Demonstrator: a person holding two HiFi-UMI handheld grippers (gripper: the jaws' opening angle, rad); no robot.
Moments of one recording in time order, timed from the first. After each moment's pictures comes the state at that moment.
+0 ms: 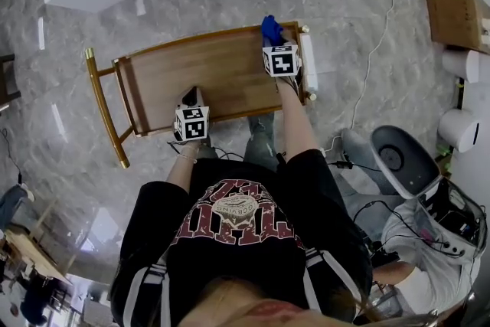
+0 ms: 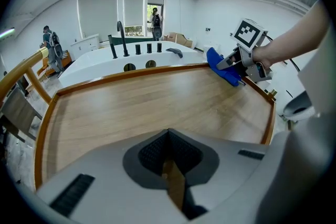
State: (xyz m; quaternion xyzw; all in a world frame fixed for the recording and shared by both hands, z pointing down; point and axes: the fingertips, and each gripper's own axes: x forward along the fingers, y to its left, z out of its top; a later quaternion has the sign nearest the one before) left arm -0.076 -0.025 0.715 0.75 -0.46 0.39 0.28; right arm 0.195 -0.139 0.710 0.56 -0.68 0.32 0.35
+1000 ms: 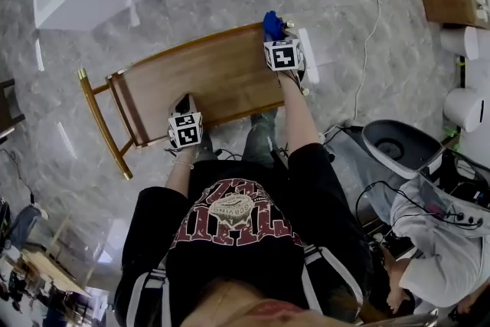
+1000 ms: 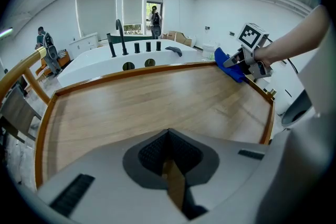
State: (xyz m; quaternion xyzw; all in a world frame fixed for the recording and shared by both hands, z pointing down) left arm -0.083 -0.020 0.706 0.75 -0.45 0.40 0.29; right arm 0.242 -0.132 0.700 0.59 -0.65 0.33 0.35
